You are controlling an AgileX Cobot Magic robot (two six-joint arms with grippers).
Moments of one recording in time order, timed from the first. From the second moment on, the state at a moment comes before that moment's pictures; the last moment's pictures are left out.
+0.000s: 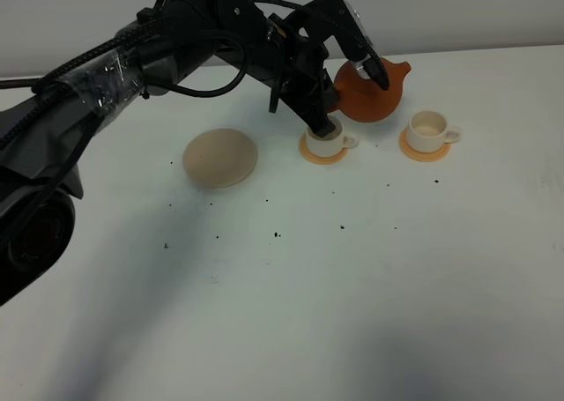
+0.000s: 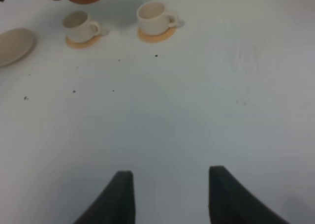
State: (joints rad) left arm -0.50 2.27 -1.99 -0.34 0.69 0.93; right arm 0.06 -0.01 -0.49 0.19 1.08 -0.03
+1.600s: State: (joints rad) left arm -0.55 2.36 -1.99 -0.21 0.47 1.03; right arm 0.06 -0.01 -0.49 0.19 1.08 -0.03
